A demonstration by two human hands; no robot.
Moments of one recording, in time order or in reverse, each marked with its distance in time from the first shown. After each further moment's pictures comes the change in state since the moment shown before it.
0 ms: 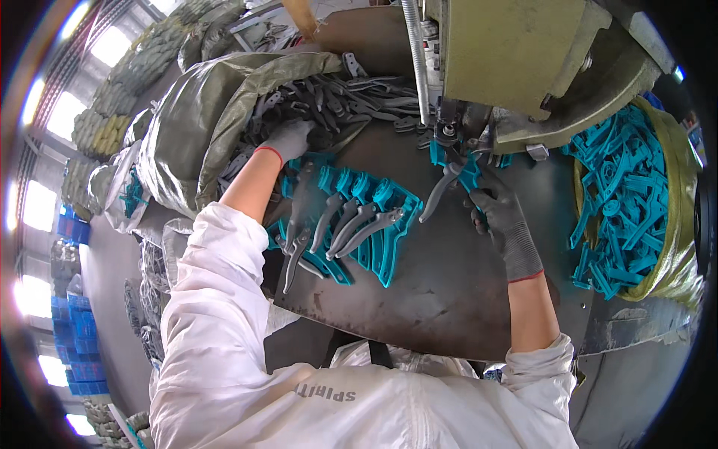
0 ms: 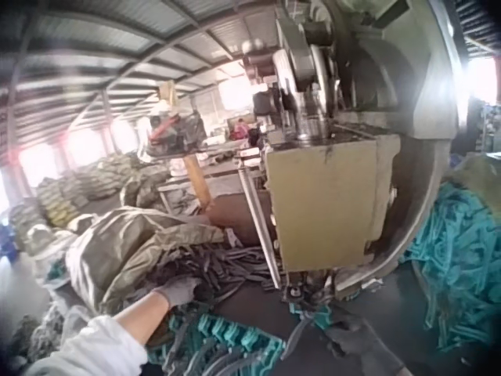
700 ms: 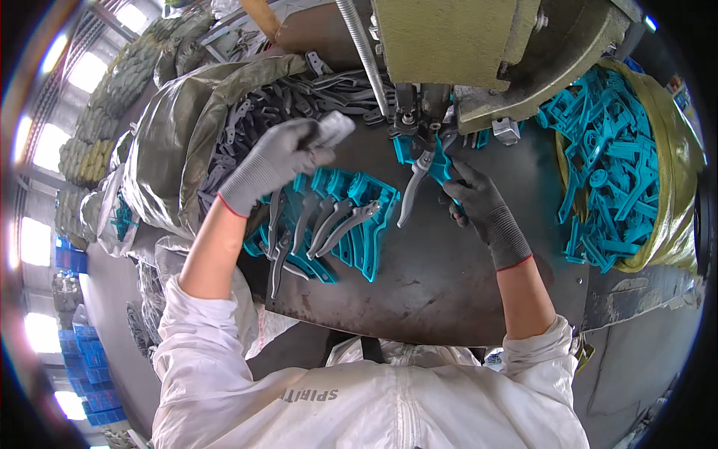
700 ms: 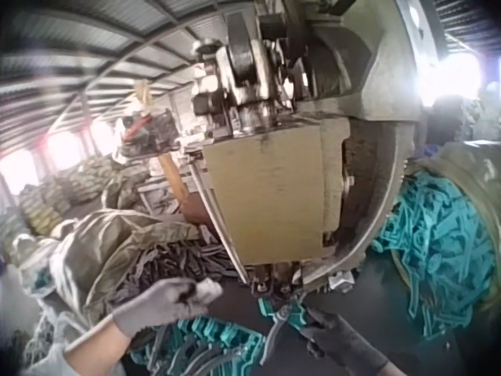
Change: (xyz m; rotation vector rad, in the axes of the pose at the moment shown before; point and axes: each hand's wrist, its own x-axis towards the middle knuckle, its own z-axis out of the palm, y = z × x) left_hand -0.064 0.115 -0.110 -0.880 -0.162 -0.007; right_hand -0.015 -0.008 0.003 -0.045 -0.063 0.039
